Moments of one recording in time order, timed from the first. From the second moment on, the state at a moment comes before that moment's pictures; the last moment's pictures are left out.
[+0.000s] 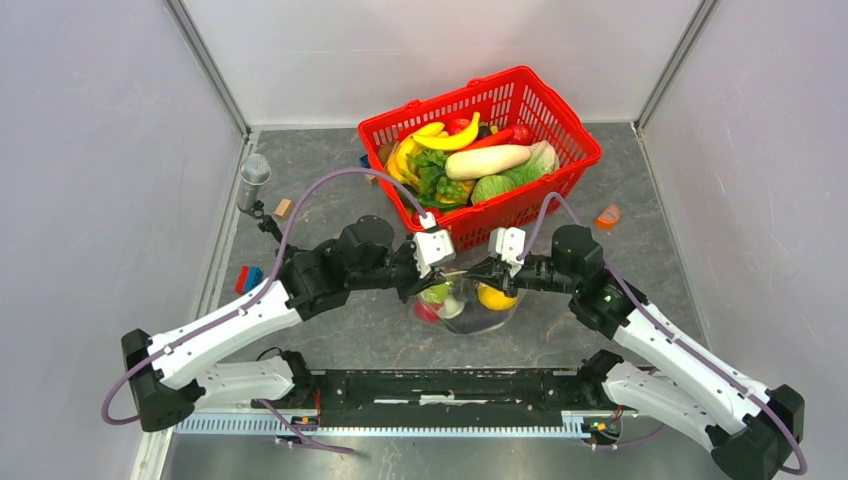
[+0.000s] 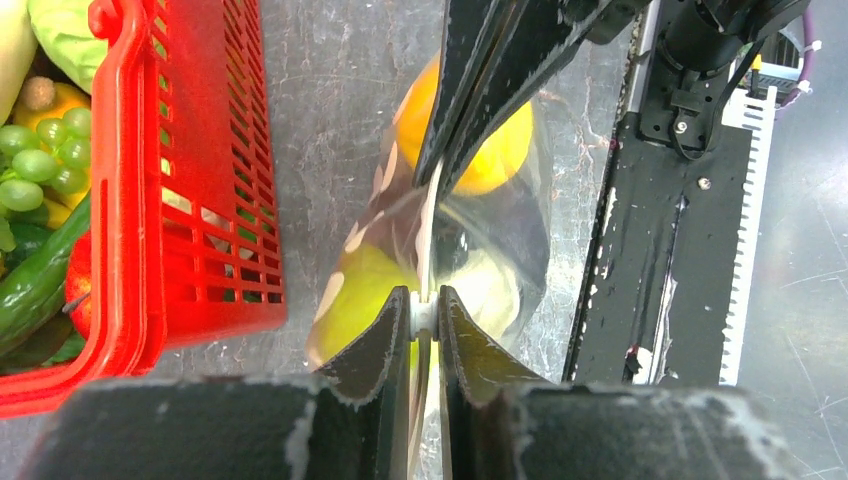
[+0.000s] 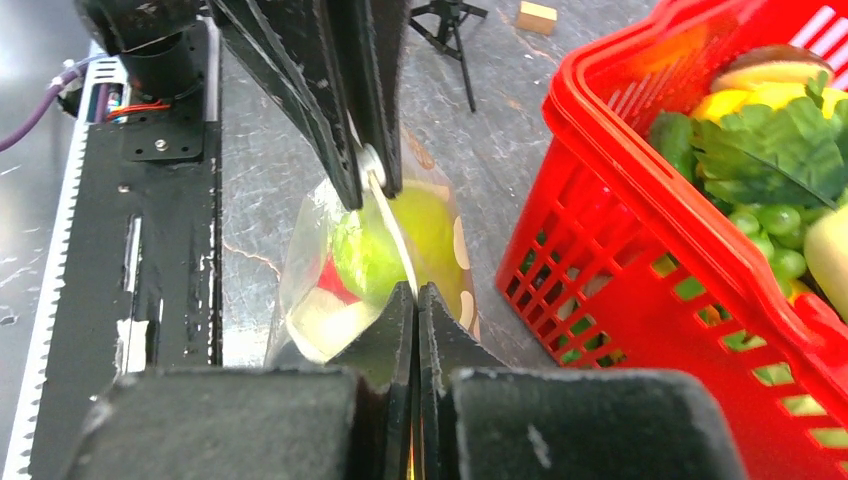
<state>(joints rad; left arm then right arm) -0.99 1.07 1.03 -0.44 0.24 0.20 0.69 0.85 0.69 -0.10 -0.65 -0.33</state>
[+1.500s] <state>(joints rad) -0.98 0.97 0.99 -0.47 0.21 0.15 0.72 0.98 0.70 0.09 -0.73 -0.17</state>
